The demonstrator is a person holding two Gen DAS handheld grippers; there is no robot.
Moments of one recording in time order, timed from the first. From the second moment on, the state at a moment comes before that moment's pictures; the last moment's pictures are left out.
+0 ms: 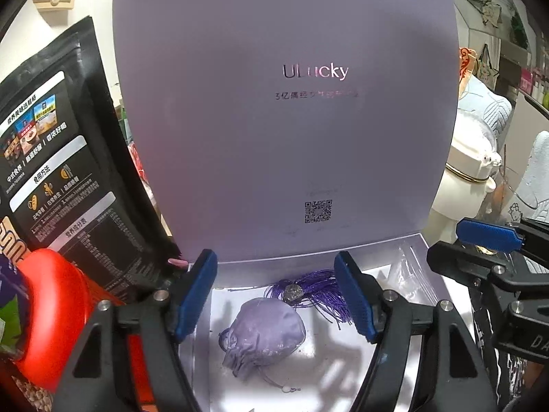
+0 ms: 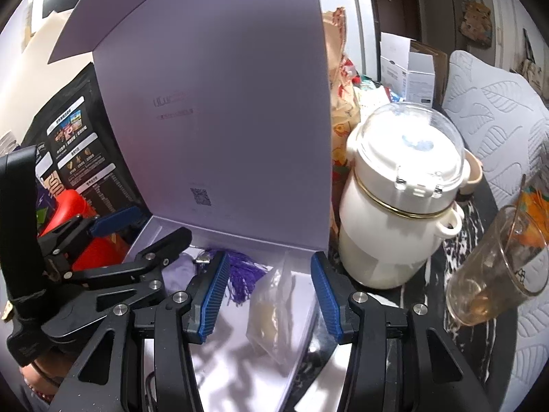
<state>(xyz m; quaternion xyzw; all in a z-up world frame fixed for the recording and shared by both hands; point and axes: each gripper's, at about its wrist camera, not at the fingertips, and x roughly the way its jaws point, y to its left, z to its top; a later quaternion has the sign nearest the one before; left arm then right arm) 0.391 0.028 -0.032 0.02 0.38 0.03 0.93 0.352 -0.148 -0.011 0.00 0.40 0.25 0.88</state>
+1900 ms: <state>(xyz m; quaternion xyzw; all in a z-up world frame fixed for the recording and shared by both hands) 0.165 0.010 0.152 0.03 0.22 0.01 0.98 0.125 -0.200 0.169 -0.02 0.20 0.22 0.95</state>
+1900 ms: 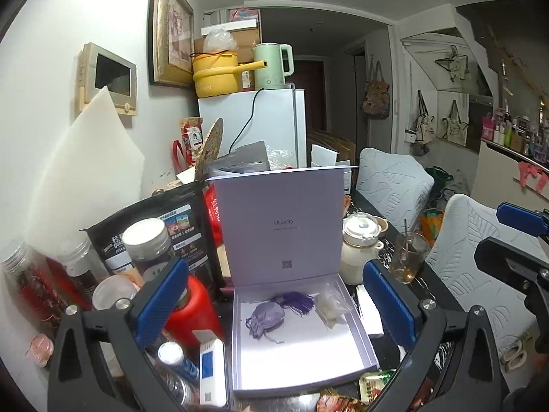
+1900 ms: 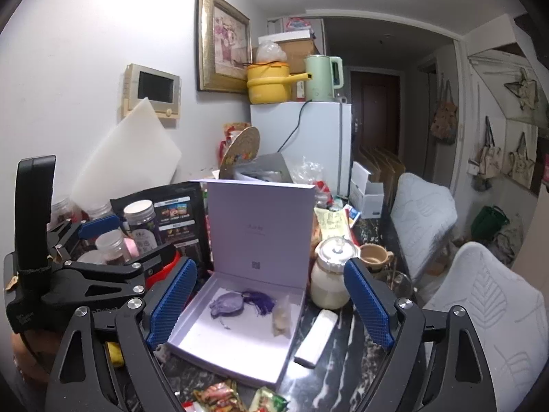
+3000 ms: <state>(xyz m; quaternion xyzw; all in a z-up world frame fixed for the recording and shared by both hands) 0.053 0.009 0.064 0.02 0.28 -0.03 0.96 -0.005 -0.214 0.086 -0.02 0.23 0.18 0.96</state>
